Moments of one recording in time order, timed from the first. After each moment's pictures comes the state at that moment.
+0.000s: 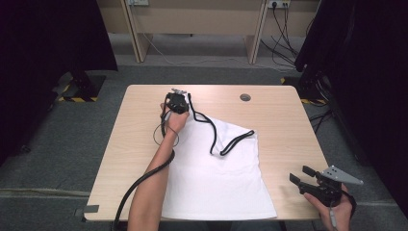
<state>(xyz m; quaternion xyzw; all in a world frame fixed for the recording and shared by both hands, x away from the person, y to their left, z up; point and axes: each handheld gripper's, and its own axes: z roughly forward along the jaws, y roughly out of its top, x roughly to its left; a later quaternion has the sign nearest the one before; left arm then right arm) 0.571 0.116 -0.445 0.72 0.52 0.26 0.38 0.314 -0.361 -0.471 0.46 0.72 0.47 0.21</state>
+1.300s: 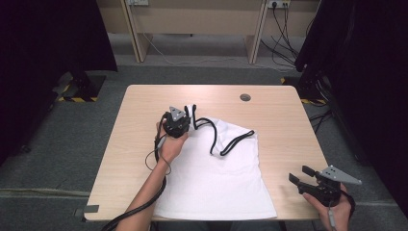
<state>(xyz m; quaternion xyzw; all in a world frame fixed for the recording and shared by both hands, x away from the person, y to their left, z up) 0.479 0.116 -0.442 0.72 0.45 0.29 0.44 0.315 -0.358 -0.471 0.46 0.73 0.46 0.22</state>
